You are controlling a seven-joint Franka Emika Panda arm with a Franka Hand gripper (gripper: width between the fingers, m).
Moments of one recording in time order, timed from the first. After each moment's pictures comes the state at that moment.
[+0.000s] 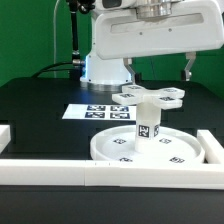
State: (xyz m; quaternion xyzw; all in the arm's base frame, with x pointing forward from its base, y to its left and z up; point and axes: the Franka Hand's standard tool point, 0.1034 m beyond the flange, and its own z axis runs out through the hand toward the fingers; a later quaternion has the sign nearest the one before) arm 0.564 0.054 0.128 -0.99 0.11 -0.02 0.07
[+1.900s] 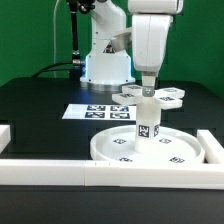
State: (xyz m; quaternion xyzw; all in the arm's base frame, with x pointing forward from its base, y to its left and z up) arm 0.563 0.034 0.109 -0.78 -0.62 -0.01 -0.02
